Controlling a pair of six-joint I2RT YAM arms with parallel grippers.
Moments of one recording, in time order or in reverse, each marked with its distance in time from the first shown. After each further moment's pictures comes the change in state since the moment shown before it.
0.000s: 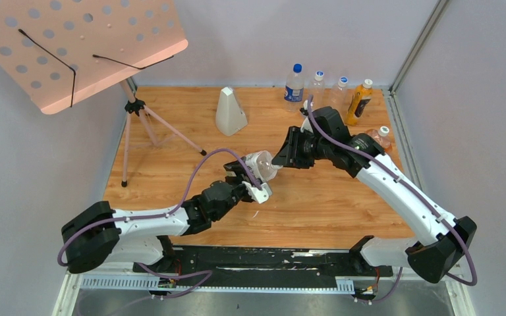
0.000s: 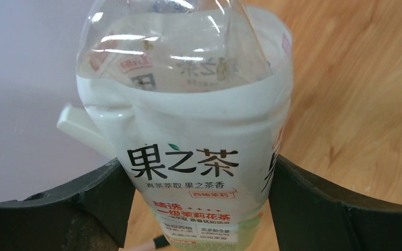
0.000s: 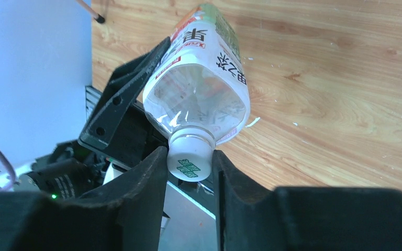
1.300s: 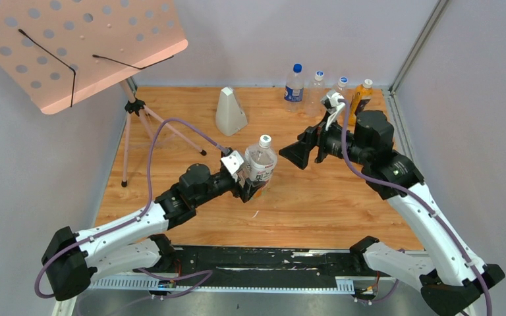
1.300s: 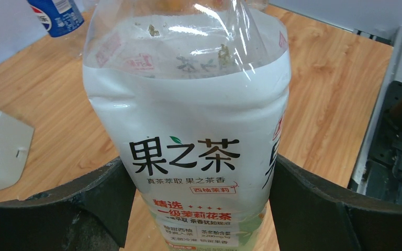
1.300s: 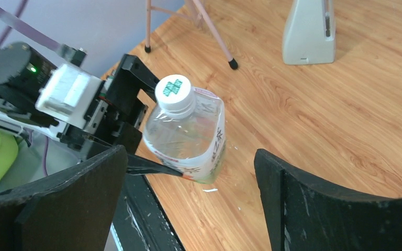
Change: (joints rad) left arm 0.192 -0.258 0.129 -0.364 0.489 -0.708; right arm -0.130 -0.245 -0.085 0.304 -0.247 -0.514
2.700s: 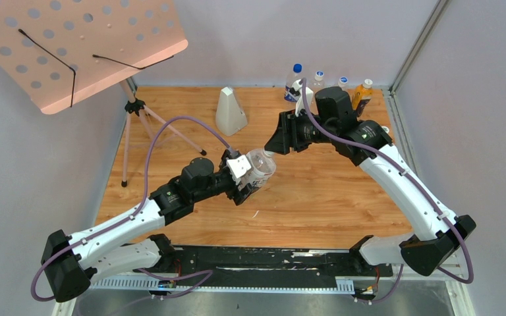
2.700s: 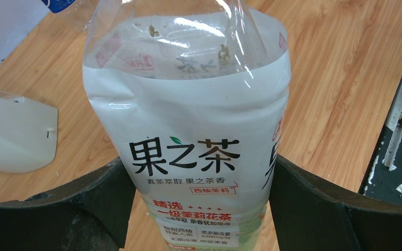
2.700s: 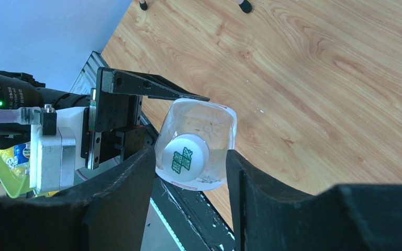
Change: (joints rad) left arm 0.009 -0.006 0.114 -0.307 0.026 0.178; right arm 0.090 0.315 0.300 -0.283 0.055 0.116
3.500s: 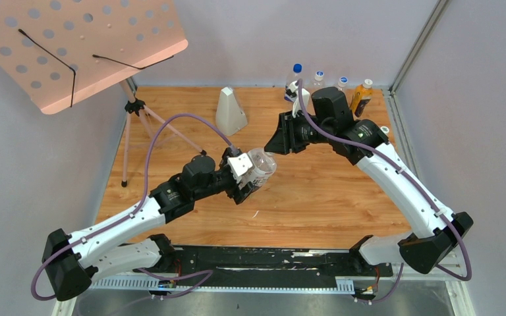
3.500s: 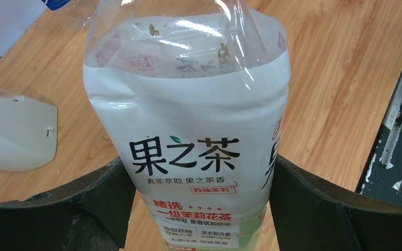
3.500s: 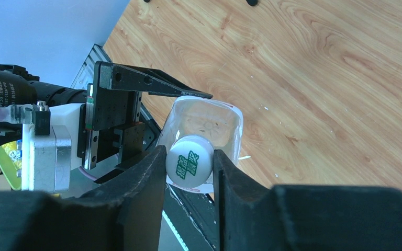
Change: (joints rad) left arm 0.000 0.017 0.039 -0.045 0.004 0.000; right arm 0.006 0.020 0.000 -0.003 -0.018 -0.004
